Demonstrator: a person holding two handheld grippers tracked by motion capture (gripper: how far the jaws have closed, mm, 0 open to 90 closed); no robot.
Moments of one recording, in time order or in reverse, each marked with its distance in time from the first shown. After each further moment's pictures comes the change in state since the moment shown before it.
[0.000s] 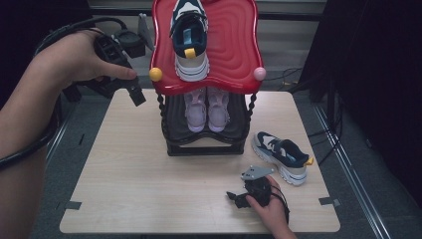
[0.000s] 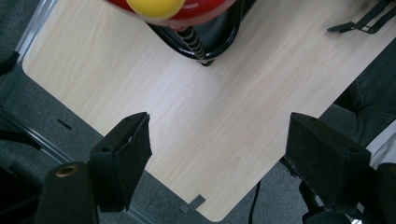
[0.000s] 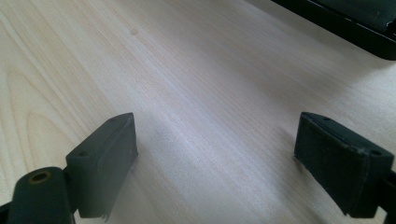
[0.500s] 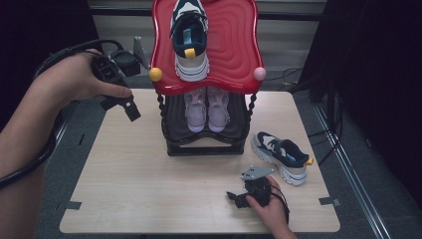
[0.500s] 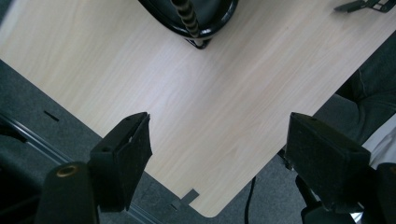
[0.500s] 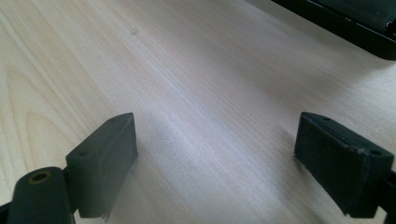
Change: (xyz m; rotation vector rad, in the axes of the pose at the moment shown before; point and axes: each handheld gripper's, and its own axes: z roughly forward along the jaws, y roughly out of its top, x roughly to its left) left arm 0.000 -0.021 0.034 0.034 -0.029 -0.017; right arm 0.000 0.000 0.000 0.004 0.000 0.000
